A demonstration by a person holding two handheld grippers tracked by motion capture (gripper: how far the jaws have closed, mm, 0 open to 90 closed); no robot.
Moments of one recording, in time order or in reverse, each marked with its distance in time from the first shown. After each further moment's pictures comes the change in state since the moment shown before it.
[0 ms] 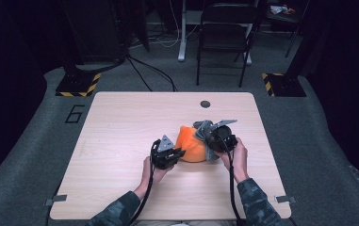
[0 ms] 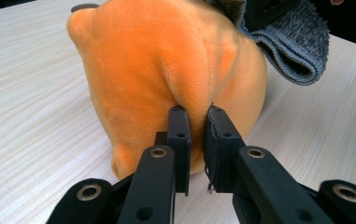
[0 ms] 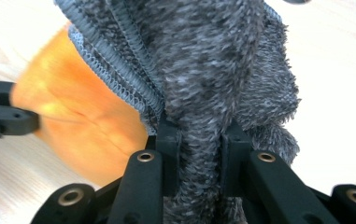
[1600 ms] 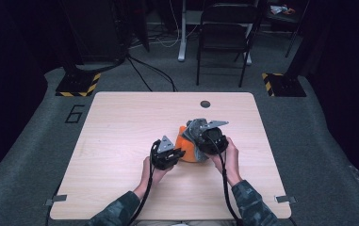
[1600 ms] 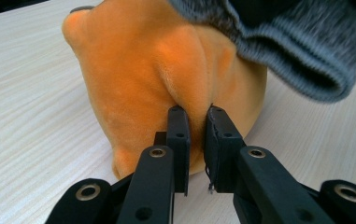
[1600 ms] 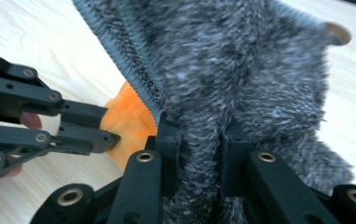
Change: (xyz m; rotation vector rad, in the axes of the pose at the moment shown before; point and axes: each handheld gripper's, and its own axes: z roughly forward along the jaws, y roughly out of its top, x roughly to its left) left arm 0.000 -0.002 0.000 -0.006 -0.002 0.026; right arm 0.036 0.010 -0.009 -0.075 0.073 -0.077
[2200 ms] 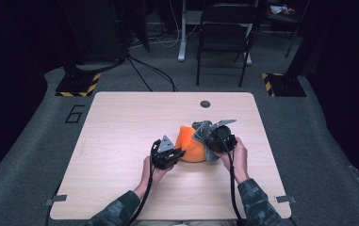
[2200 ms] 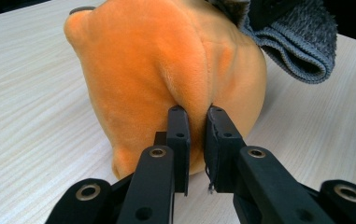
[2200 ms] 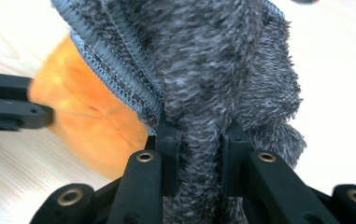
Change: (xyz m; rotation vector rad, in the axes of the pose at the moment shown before) left arm 0.001 0.001 0.001 0.001 0.000 0.004; right arm -0.032 -0.011 0.002 0.092 -0.056 0.064
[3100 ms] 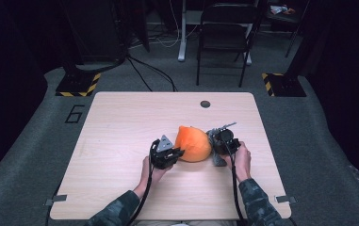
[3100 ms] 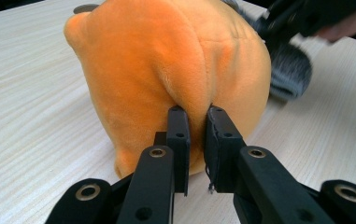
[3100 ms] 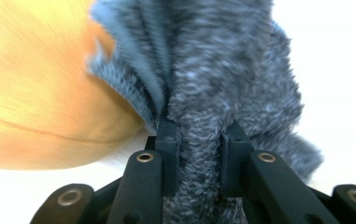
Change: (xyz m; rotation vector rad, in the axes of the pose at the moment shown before) left arm 0.003 -0.002 0.000 -0.003 0.005 -0.022; right arm -0.027 -0.020 0.034 0.158 -0.103 0.060
